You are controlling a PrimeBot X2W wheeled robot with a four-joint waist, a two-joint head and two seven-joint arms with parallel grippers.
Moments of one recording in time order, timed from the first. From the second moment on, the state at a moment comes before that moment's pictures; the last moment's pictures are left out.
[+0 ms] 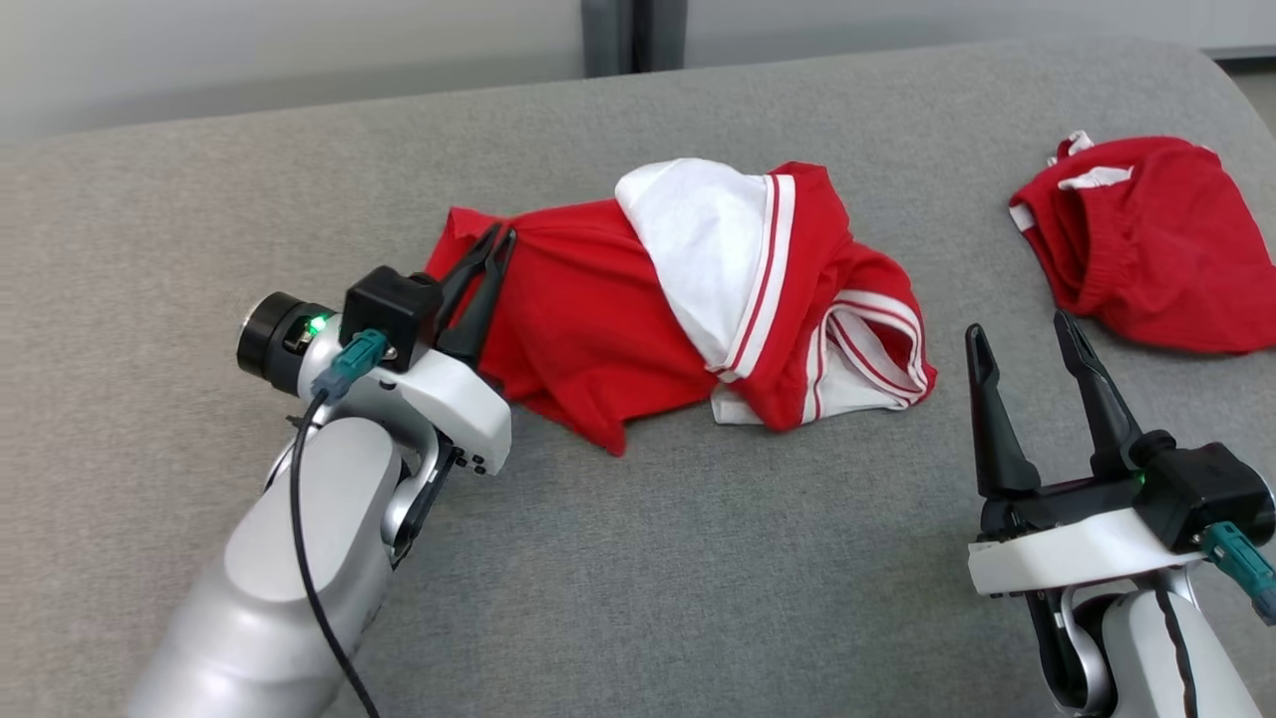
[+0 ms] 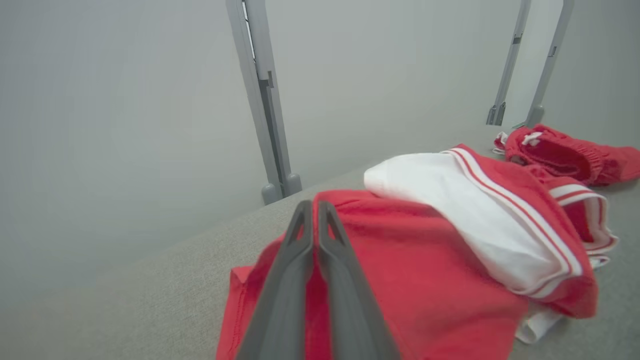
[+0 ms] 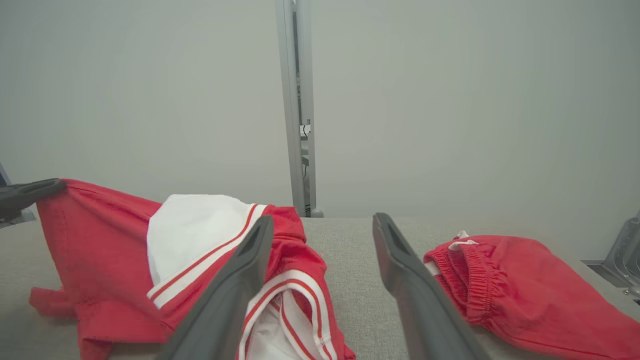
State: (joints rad) left arm -0.71 0.18 -0.61 0.64 -0.40 -0.03 -0.26; right arm -0.21 -0.05 0.09 0.11 0.15 0.13 -0.26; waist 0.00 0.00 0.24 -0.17
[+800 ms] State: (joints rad) left arm -0.52 0.13 -0.19 0.06 -0.14 -0.04 -0.26; right arm -0.19 -0.05 0.11 0.13 0.15 0.13 -0.26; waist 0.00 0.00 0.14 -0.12
